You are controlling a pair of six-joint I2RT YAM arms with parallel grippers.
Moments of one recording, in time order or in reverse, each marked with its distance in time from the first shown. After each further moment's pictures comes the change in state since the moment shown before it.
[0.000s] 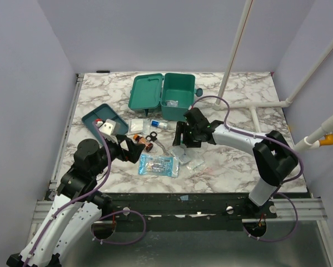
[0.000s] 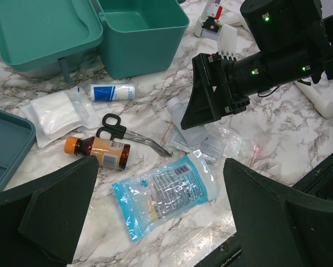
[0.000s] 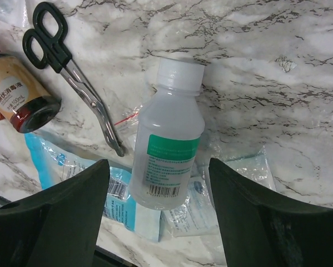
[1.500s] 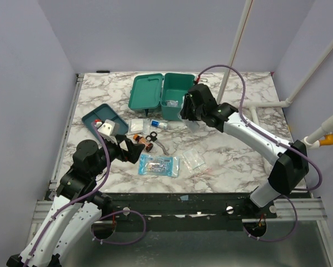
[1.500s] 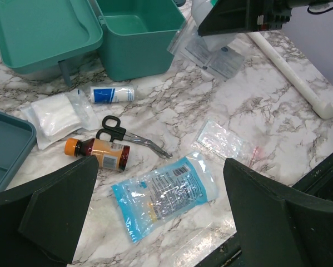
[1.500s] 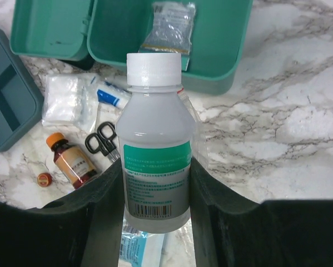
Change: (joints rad) left arm 0.000 -0.014 0.000 0.000 0.000 0.000; right arm 0.006 -0.126 0.293 -0.162 0.334 -0.161
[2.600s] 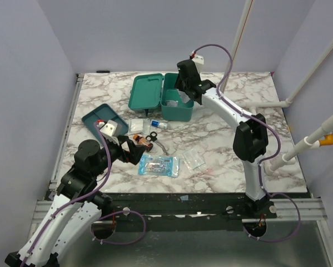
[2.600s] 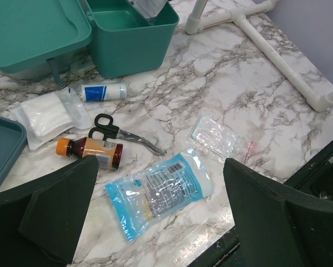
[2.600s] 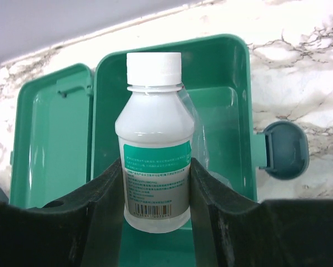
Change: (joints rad) left arm -0.031 0.007 0.000 0.000 0.000 0.000; right arm -0.112 0.524 0.569 0.096 0.169 0.037
